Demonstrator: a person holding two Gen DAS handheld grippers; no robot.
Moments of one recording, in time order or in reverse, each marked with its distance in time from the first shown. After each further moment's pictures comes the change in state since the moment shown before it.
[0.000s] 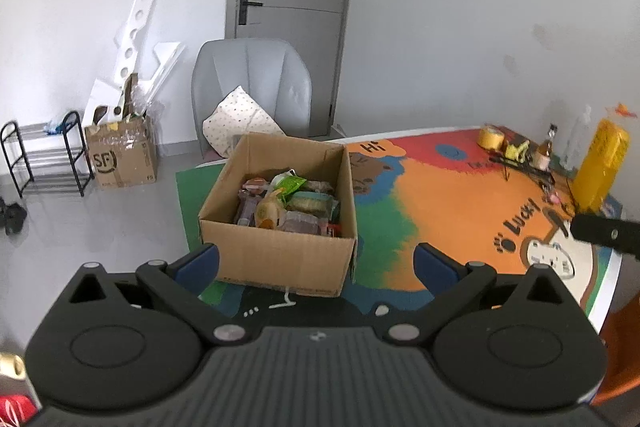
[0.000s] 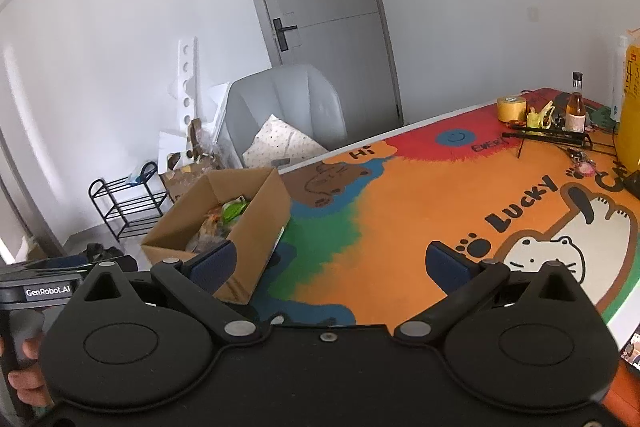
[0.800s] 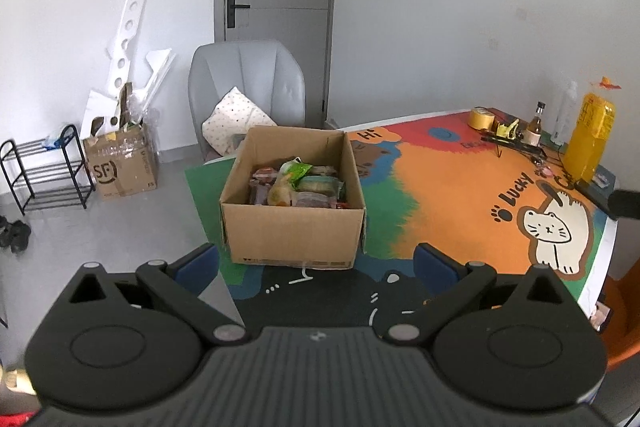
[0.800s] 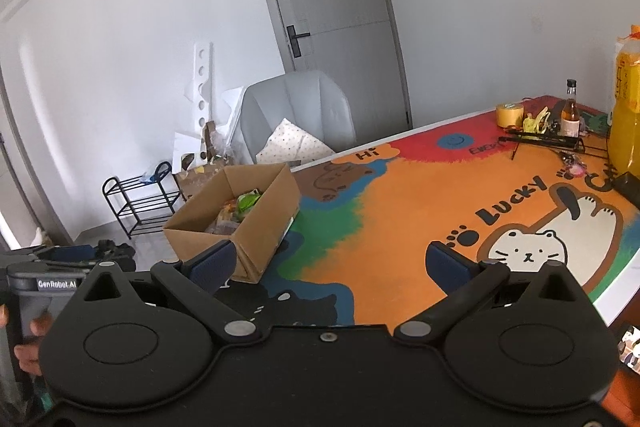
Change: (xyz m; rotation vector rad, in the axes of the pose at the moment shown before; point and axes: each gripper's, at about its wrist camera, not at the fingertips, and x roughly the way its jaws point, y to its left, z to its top) left arm -0.025 0.015 -0.018 0.049 0.007 -0.019; right arm -0.044 -0.009 -0.015 -0.022 -0.018 0.037
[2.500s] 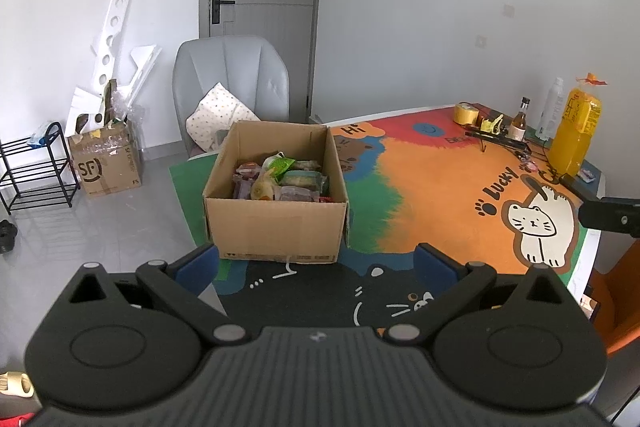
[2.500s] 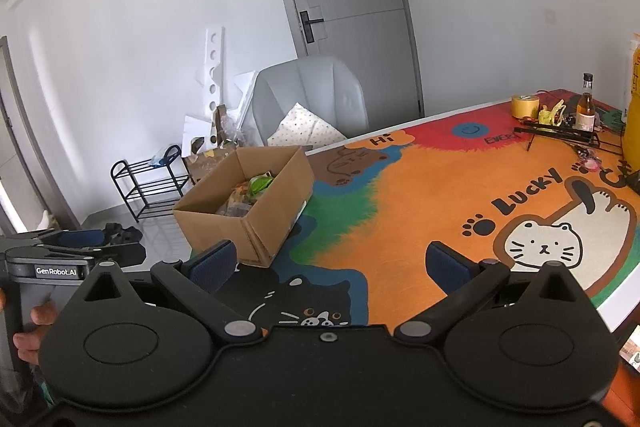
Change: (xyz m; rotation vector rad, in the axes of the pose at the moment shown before) left arm -0.002 -0.003 0.000 0.016 0.010 -0.045; right arm 0.004 0.013 -0.007 -0.029 0.038 0.025
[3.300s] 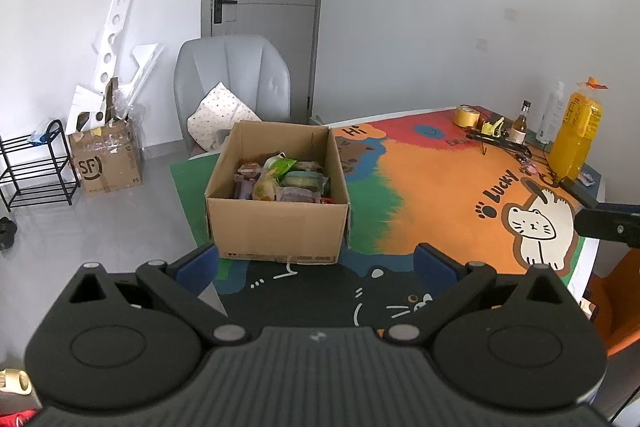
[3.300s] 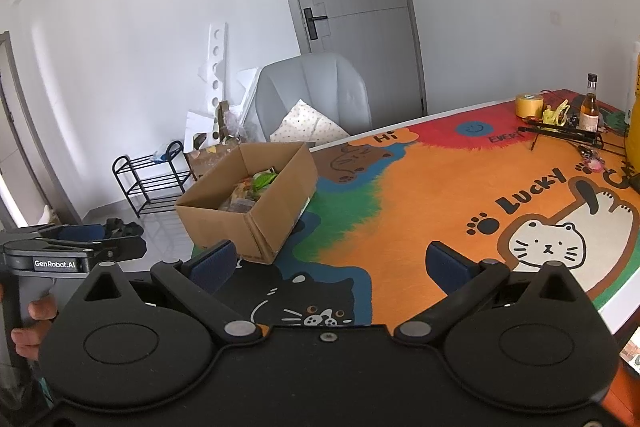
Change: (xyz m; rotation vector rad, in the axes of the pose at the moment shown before) left arm 0.001 0.003 -0.001 -0.012 -0.002 -0.004; right arm 0.003 0.004 0.000 -0.009 0.009 0.005
